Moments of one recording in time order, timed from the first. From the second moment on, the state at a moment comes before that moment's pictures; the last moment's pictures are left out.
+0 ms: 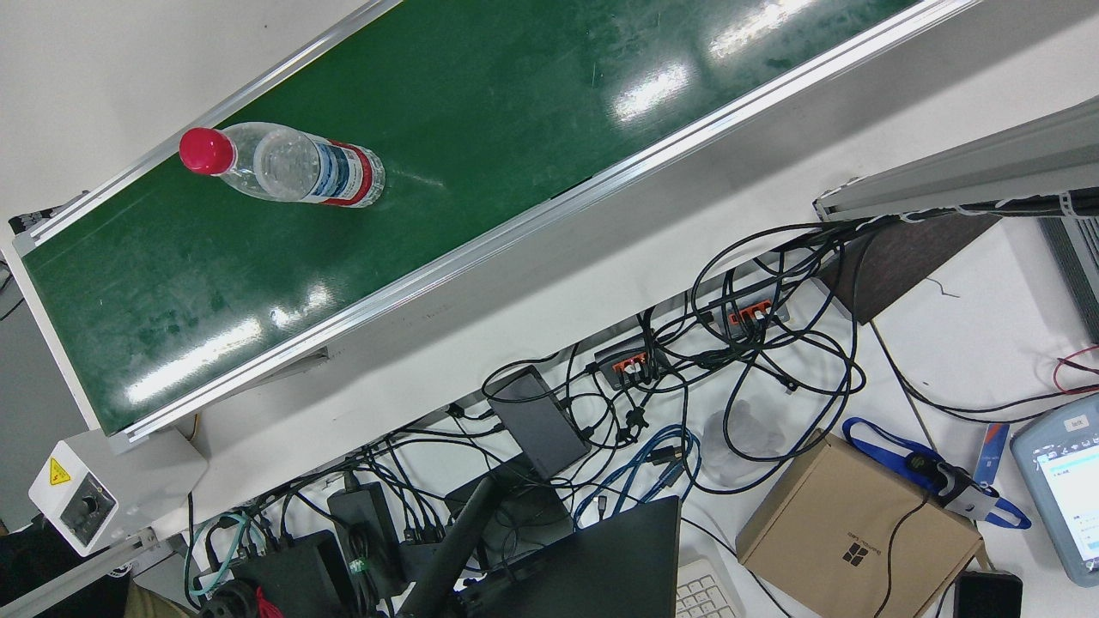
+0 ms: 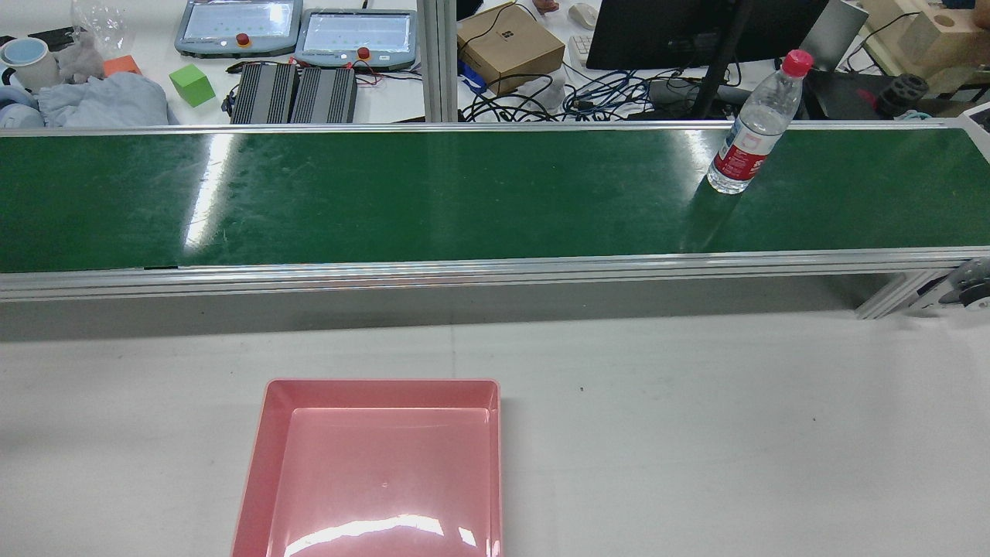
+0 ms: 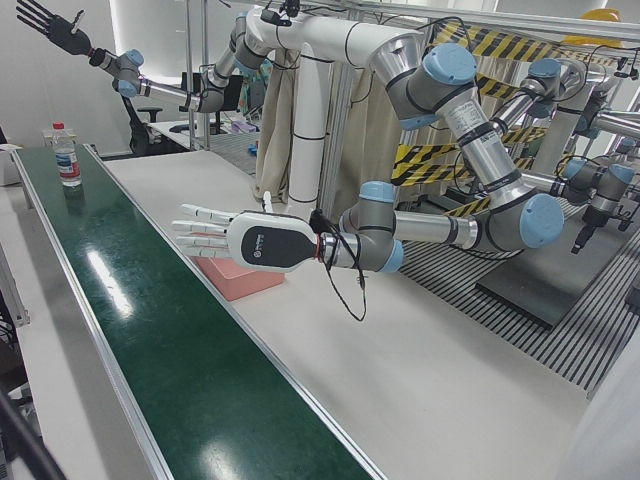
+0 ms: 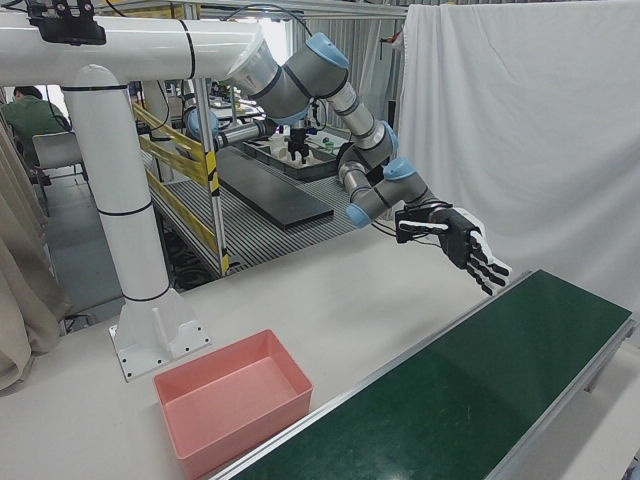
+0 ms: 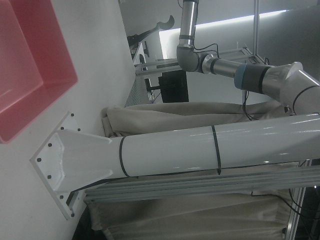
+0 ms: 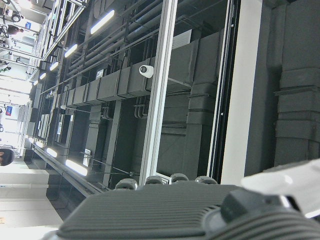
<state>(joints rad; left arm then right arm) -1.19 -1.44 -2.13 -0.03 1.50 0.22 1.95 -1.50 1.49 -2.61 -1.55 -0.04</state>
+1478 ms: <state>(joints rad) -1.16 -1.44 -2.07 -0.01 1.50 0.27 1.95 -1.50 1.49 -2.61 -1.55 -0.04</state>
